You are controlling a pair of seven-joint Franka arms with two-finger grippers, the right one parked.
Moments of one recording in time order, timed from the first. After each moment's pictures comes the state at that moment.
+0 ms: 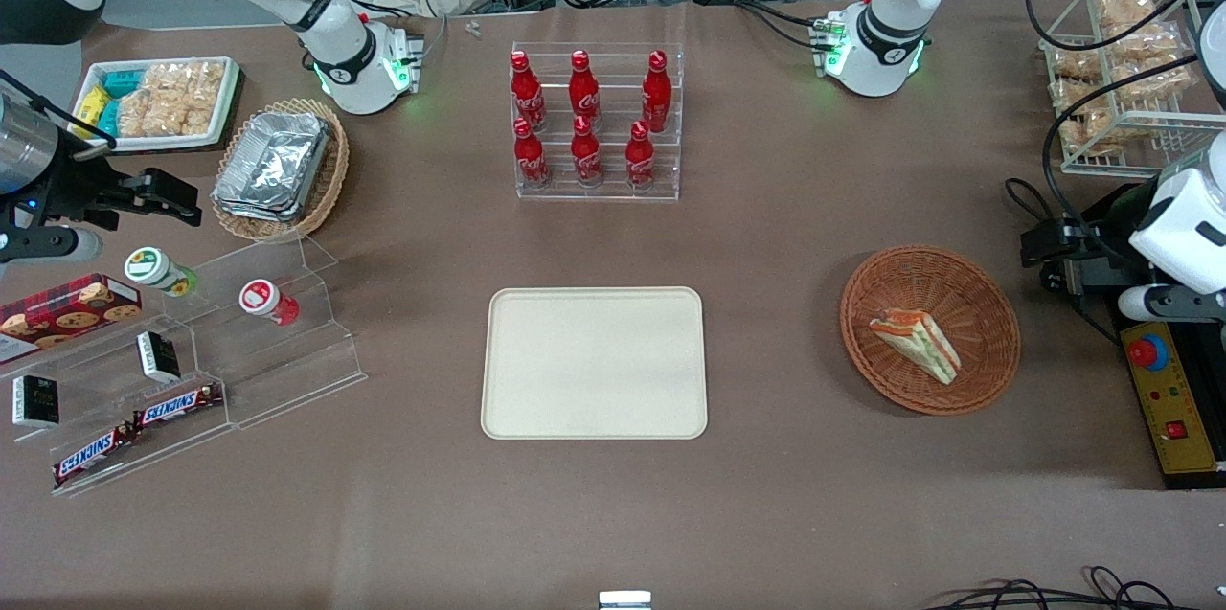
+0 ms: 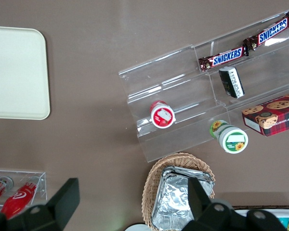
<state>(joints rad) 0.11 0.21 -0.17 -1.39 0.01 1.57 -0.03</state>
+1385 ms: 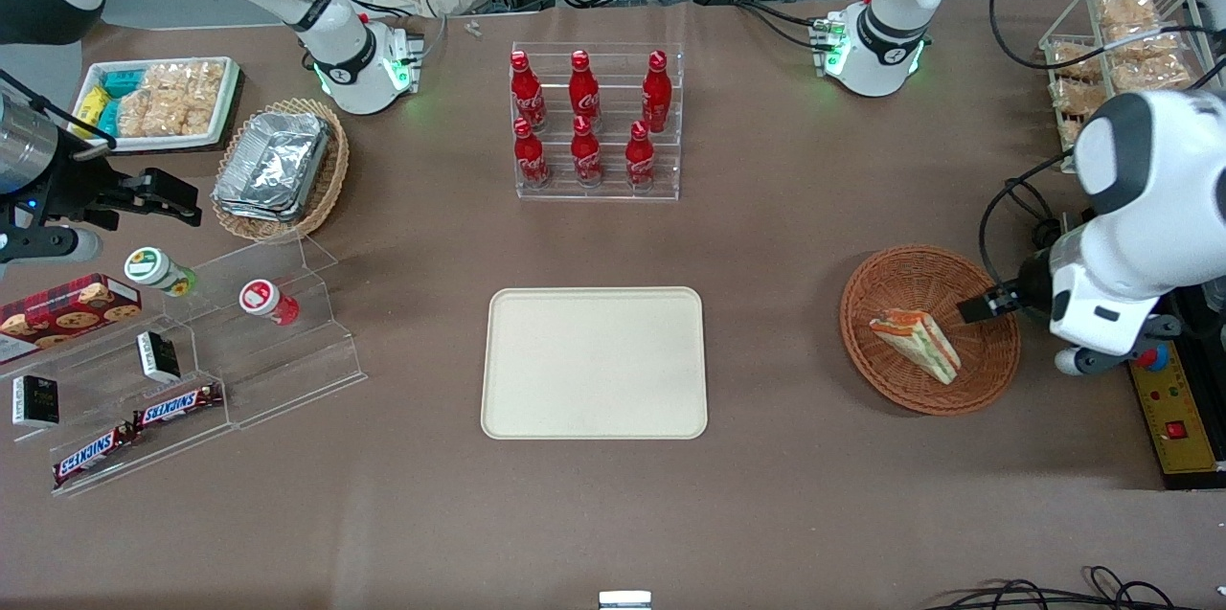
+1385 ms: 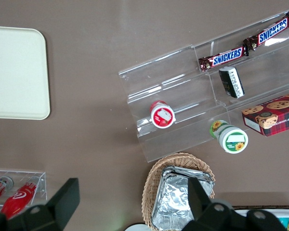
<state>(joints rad) 0.11 0.25 -0.17 -1.78 0.02 1.99 -0.54</state>
